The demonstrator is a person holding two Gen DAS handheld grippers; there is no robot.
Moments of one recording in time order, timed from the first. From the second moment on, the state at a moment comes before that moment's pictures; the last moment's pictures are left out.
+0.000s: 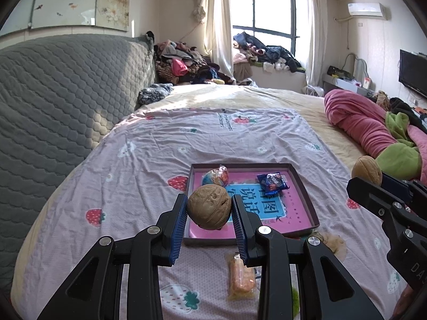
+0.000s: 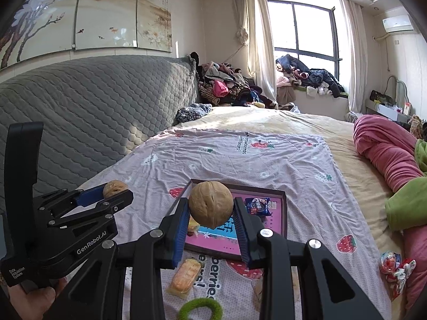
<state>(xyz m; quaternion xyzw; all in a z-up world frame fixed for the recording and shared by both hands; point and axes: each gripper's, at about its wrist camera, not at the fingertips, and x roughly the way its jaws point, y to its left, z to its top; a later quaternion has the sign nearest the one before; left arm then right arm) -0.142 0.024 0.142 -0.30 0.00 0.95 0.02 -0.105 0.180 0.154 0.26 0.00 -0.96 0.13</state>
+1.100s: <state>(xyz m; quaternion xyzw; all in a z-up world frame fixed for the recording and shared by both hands) -0.286 0.076 0.051 -0.34 0.02 0.94 0.04 -0.230 0.225 0.070 0.30 -0.03 -0.95 0.11</state>
